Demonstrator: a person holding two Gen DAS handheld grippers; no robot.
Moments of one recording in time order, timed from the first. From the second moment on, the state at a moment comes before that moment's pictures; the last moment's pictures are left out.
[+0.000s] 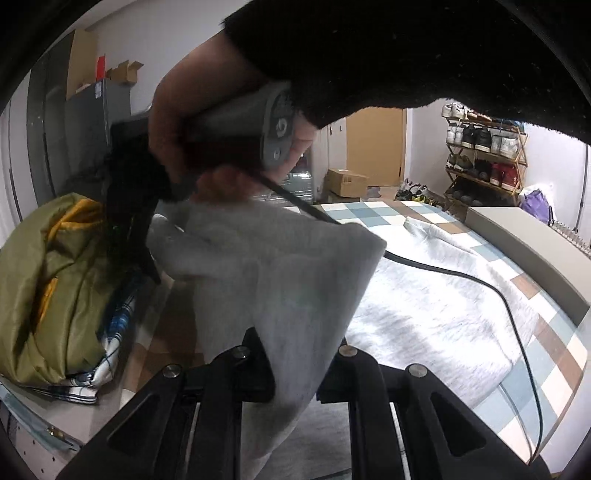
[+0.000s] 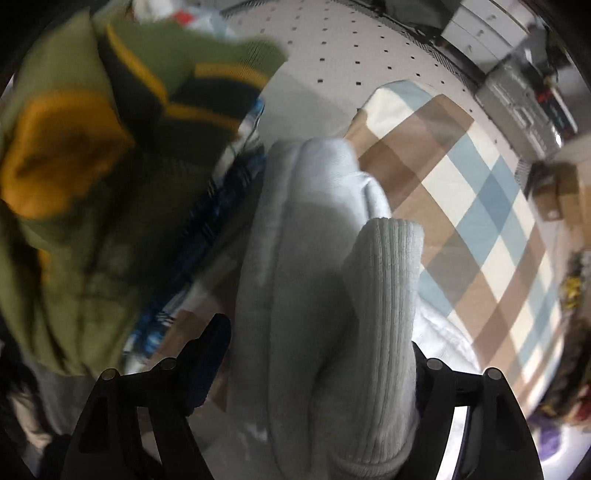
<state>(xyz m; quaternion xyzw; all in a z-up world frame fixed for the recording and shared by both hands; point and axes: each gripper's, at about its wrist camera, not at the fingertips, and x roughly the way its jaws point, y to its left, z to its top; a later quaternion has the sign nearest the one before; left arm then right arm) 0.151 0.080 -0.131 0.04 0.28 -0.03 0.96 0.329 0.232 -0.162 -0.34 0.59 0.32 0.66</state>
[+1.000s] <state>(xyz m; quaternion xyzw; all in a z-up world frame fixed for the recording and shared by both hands) 0.209 -0.087 -0.128 0.14 0.43 -0.18 0.87 0.395 -0.186 -0.135 0.09 0.52 0.36 0.77</state>
